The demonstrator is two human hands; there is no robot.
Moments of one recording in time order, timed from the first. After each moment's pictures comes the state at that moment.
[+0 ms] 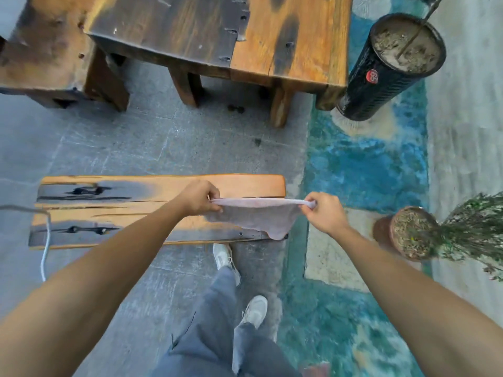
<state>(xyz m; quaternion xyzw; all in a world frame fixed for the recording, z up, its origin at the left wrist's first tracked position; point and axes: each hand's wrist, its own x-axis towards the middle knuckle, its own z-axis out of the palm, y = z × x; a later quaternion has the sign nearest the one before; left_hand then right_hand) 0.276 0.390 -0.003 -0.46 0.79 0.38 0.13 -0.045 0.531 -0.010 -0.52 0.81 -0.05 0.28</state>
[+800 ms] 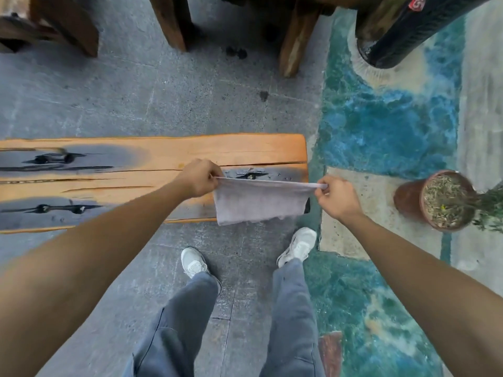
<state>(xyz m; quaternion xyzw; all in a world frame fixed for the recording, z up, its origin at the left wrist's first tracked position) 0.310 0.382 -0.156 -0.47 0.79 0.37 0.14 -0.012 0.541 -0.149 -0.47 0.83 0.00 0.28</state>
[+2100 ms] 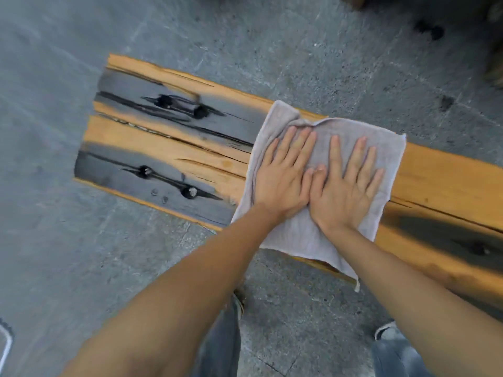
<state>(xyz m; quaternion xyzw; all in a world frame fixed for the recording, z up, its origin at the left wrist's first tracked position) 0.510 0.339 -0.362 -0.61 0.77 0.18 -0.06 0.387 0.364 -0.377 -0.60 0.79 -0.03 0.11</state>
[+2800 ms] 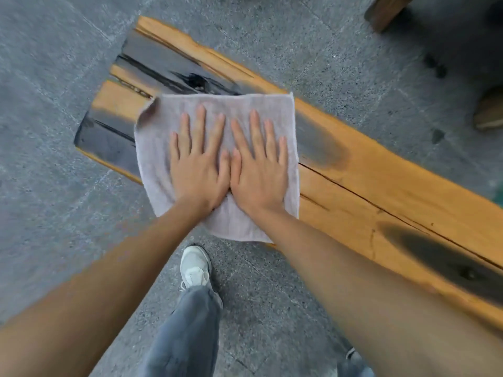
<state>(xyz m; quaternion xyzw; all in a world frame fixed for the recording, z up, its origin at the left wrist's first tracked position) 0.684 0.364 -0.380 -0.77 0.63 0.12 -0.08 0.558 0.341 -0.372 -0.77 0.62 -0.02 0.16</state>
